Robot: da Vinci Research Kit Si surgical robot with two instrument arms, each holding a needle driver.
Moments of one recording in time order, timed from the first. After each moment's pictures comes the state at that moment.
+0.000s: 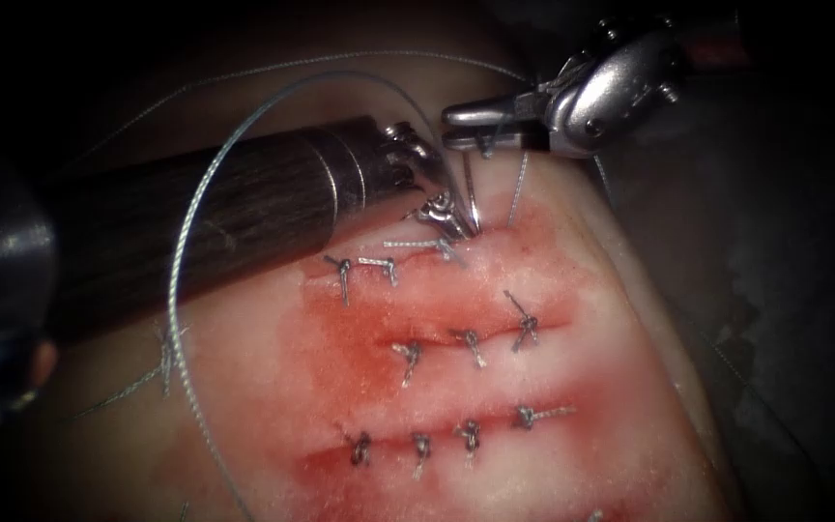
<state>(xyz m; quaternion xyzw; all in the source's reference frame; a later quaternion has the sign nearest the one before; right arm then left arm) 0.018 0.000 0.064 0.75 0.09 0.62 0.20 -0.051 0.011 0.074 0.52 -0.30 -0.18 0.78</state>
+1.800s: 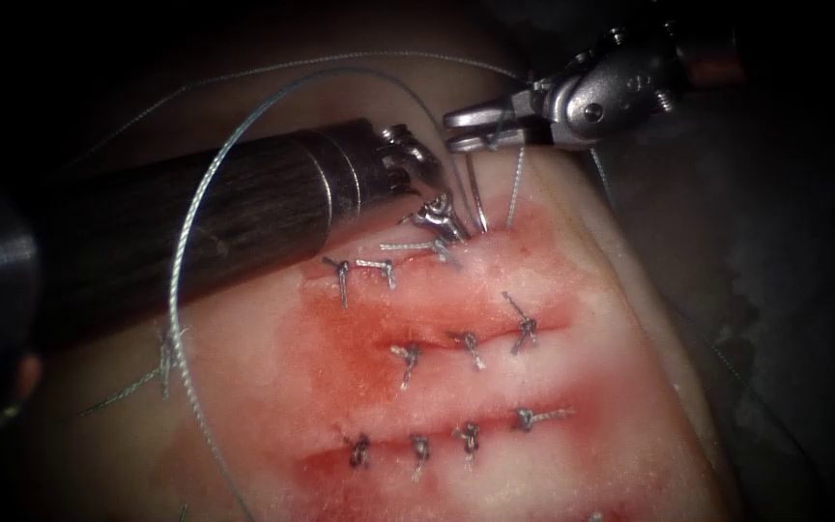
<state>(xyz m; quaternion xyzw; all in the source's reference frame) 0.019 0.001 0.065 0.75 0.01 0.65 0.14 -0.050 0.011 0.073 0.52 -0.30 -0.18 0.78</state>
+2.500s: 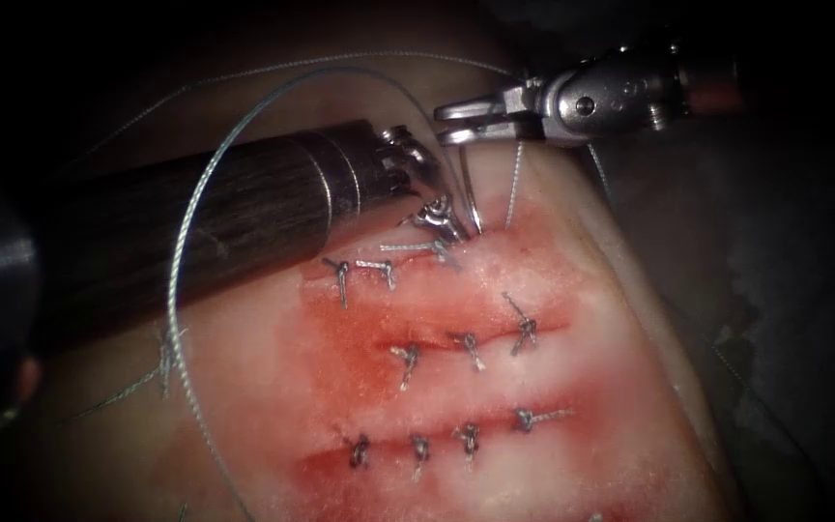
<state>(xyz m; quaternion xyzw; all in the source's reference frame) 0.019 0.002 0.065 0.75 -0.02 0.66 0.08 -0.050 0.011 0.073 0.53 -0.30 -0.17 0.78</state>
